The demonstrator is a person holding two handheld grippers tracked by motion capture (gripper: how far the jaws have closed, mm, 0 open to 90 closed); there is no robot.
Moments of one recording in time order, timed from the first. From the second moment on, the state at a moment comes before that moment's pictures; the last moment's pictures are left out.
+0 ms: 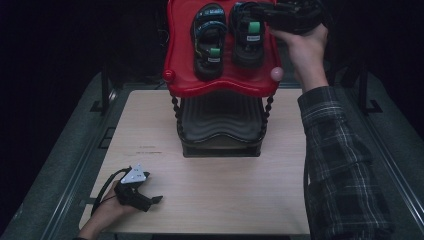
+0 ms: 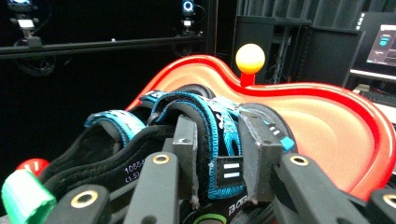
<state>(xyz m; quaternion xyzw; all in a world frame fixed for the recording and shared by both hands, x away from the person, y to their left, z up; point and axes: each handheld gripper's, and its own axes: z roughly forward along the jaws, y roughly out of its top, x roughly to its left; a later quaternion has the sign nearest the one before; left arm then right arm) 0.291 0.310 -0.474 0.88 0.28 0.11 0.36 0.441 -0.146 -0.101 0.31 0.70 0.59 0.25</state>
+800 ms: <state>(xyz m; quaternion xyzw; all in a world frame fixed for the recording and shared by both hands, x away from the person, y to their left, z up) 0.291 0.310 -0.474 0.88 0.28 0.11 0.36 0.425 -0.145 -0.124 0.29 0.72 0.59 0.23</state>
